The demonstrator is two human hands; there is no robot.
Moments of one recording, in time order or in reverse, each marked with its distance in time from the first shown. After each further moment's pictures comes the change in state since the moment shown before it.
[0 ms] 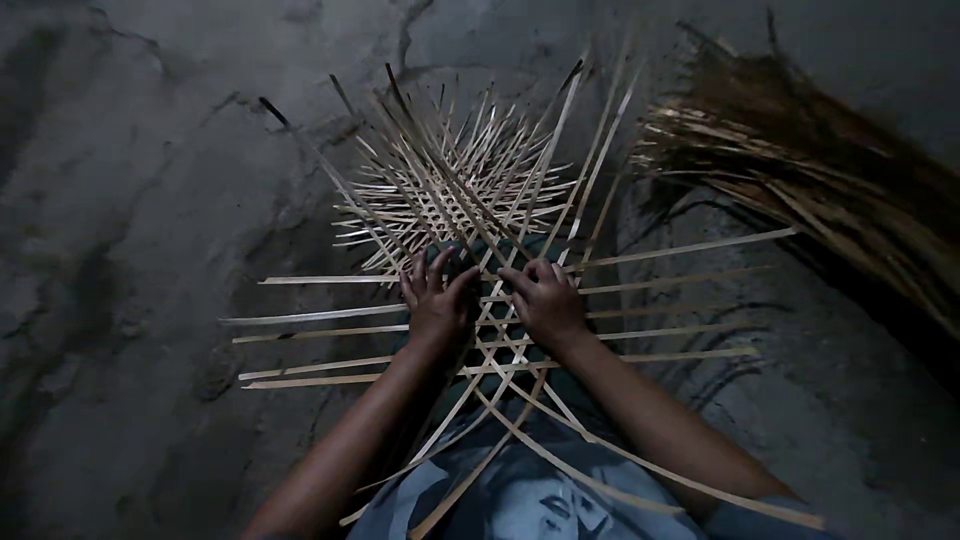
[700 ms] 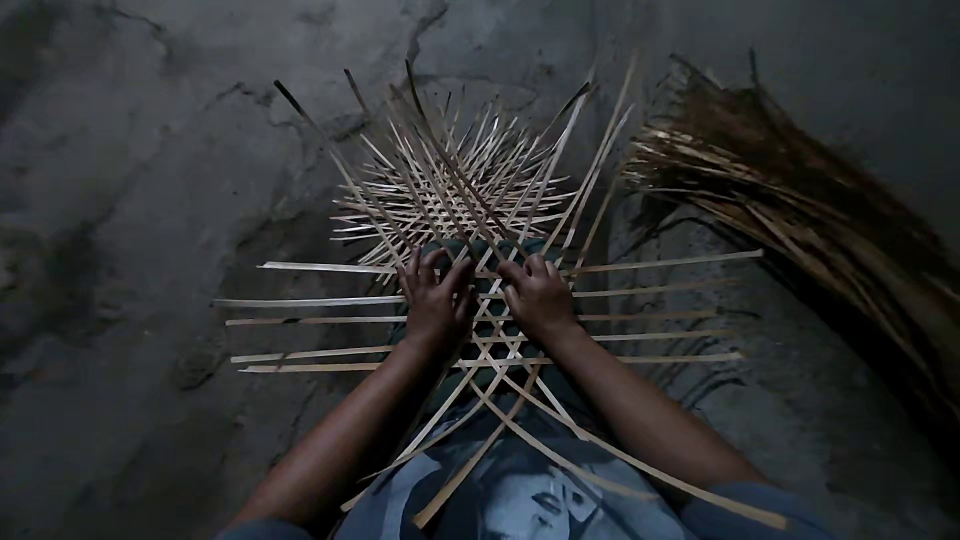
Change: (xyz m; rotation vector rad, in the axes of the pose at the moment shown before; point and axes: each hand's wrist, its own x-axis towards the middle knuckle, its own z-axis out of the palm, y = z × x) left_hand -0.004 0.000 0.003 -0.003 0.097 -0.032; right_hand 0.012 -0.010 -0.006 -0.079 -0.124 0.101
